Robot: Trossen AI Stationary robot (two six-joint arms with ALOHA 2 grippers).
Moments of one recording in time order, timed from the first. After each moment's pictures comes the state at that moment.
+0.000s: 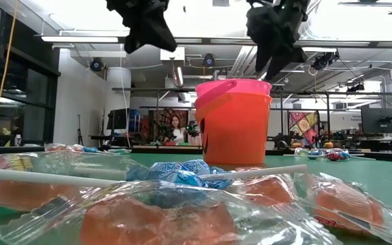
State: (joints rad) left arm 0.05 1.38 1.15 -0.50 -0.10 -0.43; right arm -0.23 1.46 1.32 -0.99 0.01 0.59
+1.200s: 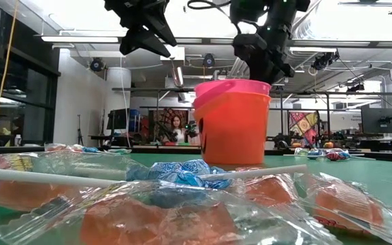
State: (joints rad) left arm 0.05 1.38 1.15 -0.53 -0.10 -0.50; right arm -0.22 1.60 1.33 -0.94 0.06 0.53
